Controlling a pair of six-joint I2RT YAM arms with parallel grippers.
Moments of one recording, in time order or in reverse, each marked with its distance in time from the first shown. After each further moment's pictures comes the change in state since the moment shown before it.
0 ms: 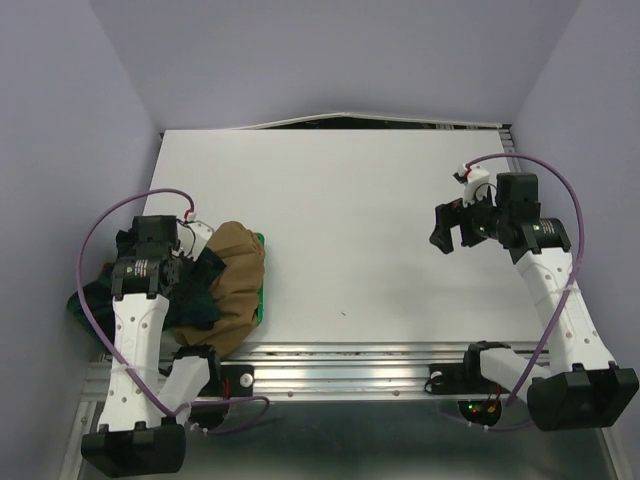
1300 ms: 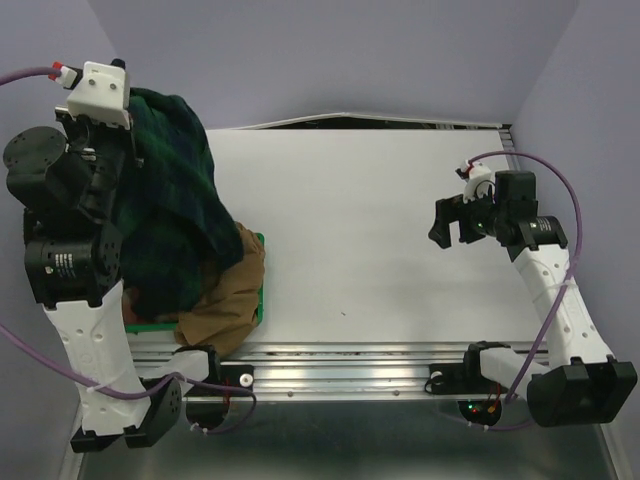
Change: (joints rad) left arm 0.001 0.257 0.888 0.413 0.219 -0.282; right arm 0.000 0.017 -0.010 0.042 0.024 0.066
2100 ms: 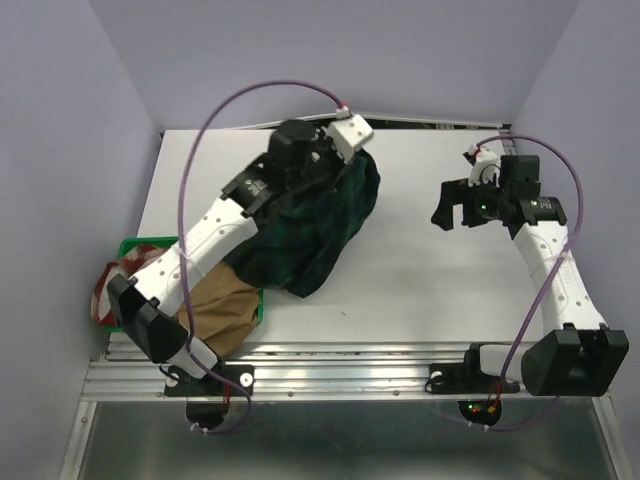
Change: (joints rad) left arm -0.726 0.392 -0.236 0.384 0.146 -0.080; right arm -0.032 0.132 0.087 0.032 -0.002 0.043
